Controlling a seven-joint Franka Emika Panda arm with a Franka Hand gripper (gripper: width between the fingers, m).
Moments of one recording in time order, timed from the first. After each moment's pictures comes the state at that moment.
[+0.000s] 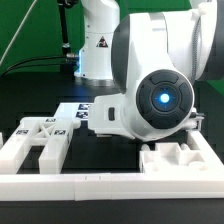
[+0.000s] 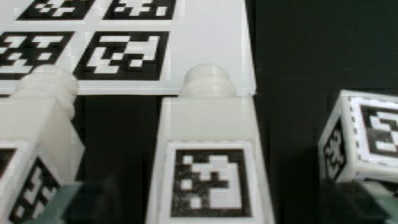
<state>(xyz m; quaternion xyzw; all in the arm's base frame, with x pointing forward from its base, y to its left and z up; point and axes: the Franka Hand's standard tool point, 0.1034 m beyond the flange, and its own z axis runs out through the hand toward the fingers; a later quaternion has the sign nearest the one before) 0.450 0.054 0.006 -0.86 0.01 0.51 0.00</state>
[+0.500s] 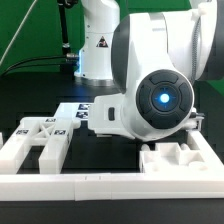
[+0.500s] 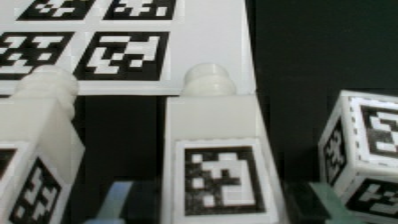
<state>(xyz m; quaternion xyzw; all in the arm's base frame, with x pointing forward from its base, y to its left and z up) 0.450 0.054 0.006 -0.86 0.01 0.51 0.00</state>
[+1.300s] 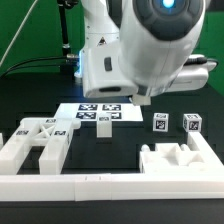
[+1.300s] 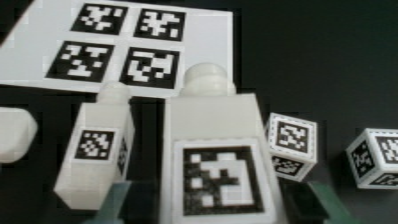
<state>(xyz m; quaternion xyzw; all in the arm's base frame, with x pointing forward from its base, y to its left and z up) 0.499 0.052 0.092 -0.89 -0.02 0.46 0.02</state>
